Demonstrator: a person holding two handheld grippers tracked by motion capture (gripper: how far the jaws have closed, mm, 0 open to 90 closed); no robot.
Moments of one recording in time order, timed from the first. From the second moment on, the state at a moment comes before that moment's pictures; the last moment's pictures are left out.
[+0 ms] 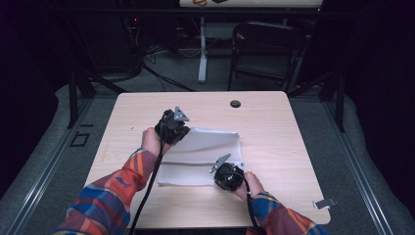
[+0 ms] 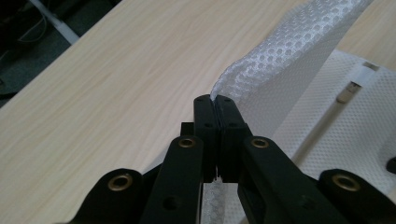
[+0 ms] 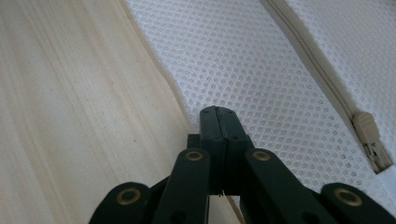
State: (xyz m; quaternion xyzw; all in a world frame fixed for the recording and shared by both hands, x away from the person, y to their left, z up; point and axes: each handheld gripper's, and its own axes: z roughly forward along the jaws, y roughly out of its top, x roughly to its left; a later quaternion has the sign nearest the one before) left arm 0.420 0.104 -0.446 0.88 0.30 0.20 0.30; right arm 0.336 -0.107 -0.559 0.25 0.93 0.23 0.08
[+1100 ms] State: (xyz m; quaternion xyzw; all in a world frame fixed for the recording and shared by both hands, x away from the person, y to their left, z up) left arm 0.477 0.071 -0.439 0.85 0.33 0.27 0.30; right arm 0.304 -0.117 -0.554 0.26 0.94 0.21 0.01
